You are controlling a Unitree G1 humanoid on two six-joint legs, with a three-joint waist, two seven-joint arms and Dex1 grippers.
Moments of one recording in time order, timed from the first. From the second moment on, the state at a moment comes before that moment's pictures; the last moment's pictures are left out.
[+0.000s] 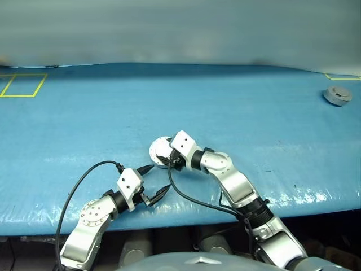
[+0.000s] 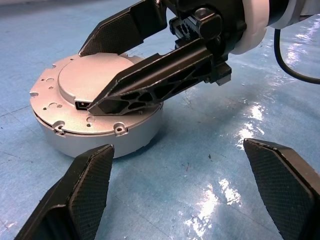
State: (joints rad) left arm 0.25 0.40 -0.17 -0.29 -0.20 0.10 -0.67; right arm -0.36 -0.18 0.40 -0.04 -0.01 0.49 0.61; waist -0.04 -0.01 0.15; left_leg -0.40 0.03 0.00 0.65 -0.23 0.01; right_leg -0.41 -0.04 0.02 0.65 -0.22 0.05
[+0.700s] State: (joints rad) left arm 0.25 0.40 -0.17 -0.29 -0.20 0.10 -0.67; right arm -0.37 -0.22 0.43 -0.06 0.00 0.48 0.64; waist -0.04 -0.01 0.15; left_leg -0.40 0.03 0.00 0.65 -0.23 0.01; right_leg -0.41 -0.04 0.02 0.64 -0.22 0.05
